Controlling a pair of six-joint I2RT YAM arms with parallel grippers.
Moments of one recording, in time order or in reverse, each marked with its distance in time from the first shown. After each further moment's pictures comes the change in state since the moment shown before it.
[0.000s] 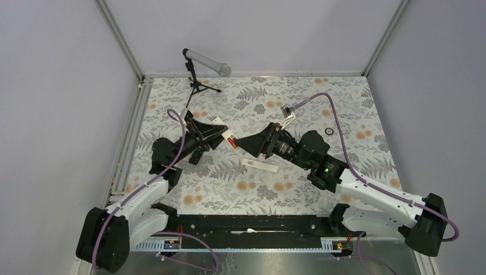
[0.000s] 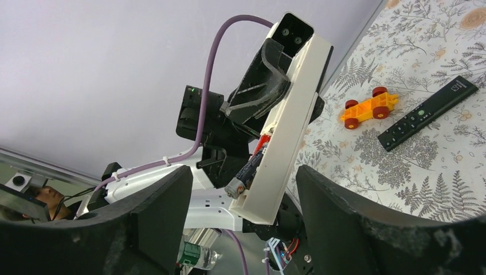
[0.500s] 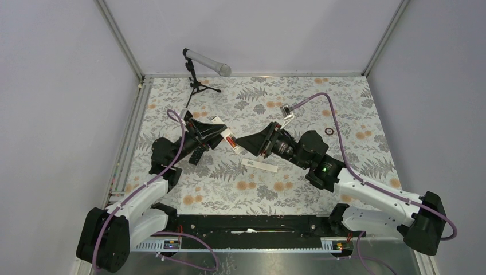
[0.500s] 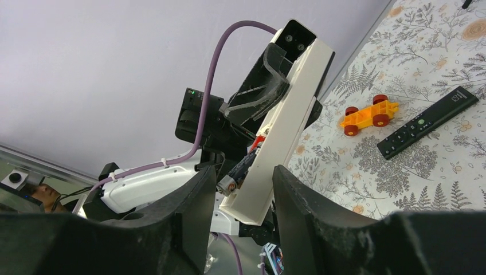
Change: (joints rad) left arm 0.001 0.001 -0.006 0.009 -0.007 -0.042; right arm -0.003 0.016 -0.020 0.067 -0.016 -0.017
